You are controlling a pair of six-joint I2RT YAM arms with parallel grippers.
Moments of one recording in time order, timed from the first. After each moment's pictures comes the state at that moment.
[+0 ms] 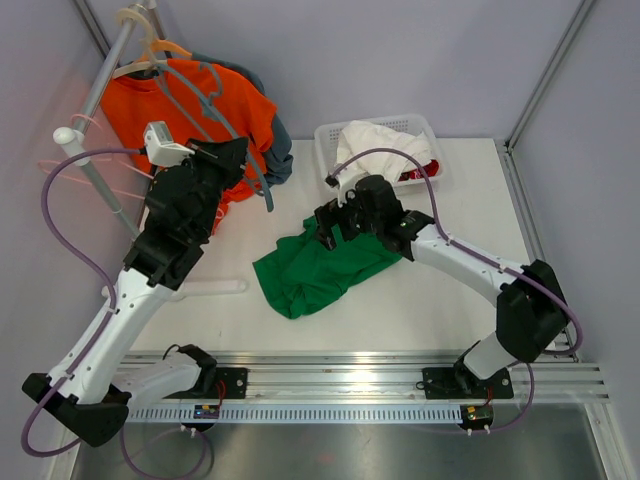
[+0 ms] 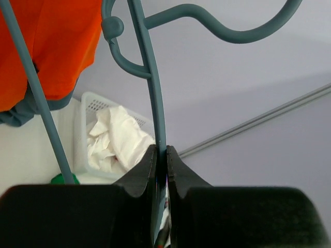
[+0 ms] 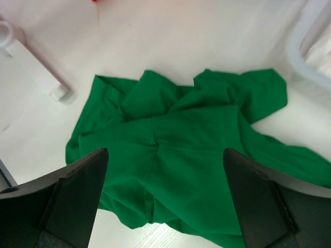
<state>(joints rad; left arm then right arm) -0.54 1.02 1.25 -0.18 -0.40 -0.90 0.69 1.53 1.19 -0.14 -0.19 0.07</state>
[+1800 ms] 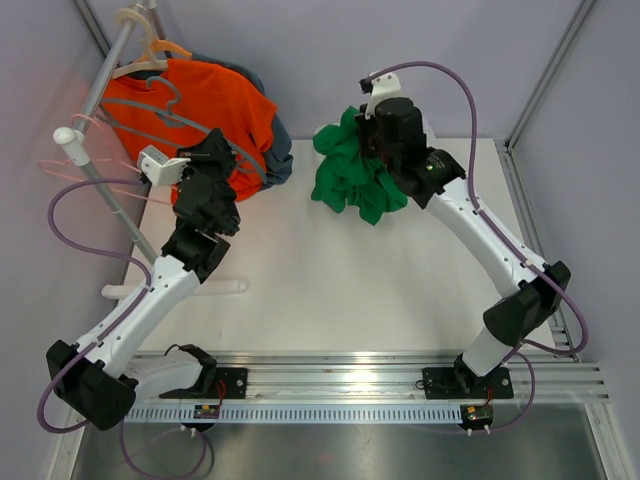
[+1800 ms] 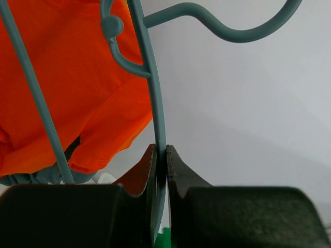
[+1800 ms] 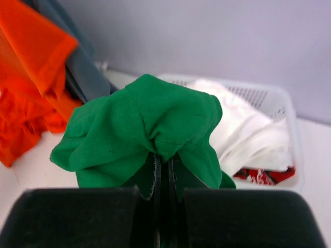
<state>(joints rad) -0.54 1.12 1.07 0.33 -0.89 -0.88 0.60 1.65 1.79 -0.42 0.30 0.07</state>
